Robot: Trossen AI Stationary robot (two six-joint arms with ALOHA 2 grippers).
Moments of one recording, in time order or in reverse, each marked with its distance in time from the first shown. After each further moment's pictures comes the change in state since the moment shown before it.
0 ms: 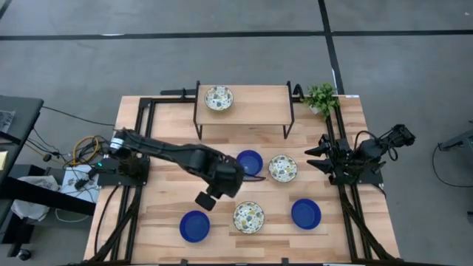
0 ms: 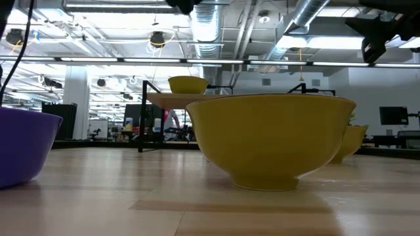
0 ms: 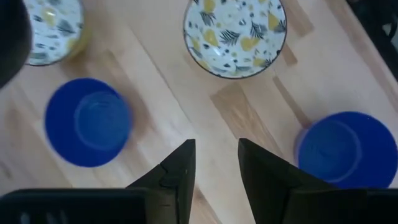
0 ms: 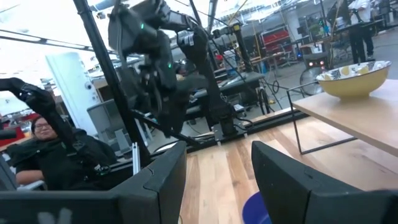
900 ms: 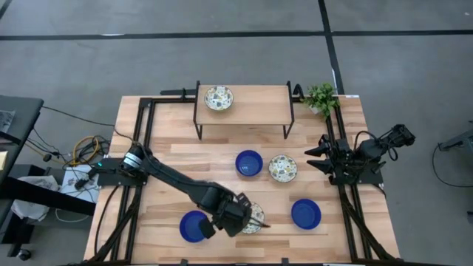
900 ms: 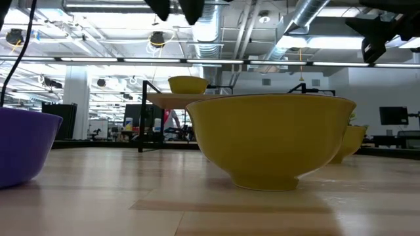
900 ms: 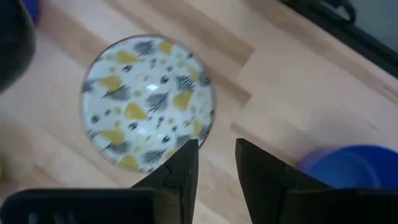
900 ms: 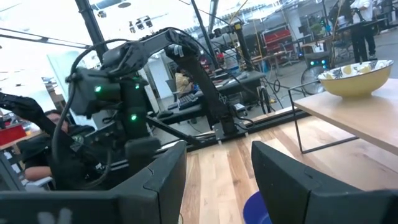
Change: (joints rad) left arm -0.185 0.192 0.001 0.194 0.038 0.214; right arm 0.000 0.000 0.000 -0.004 -0.005 0.001
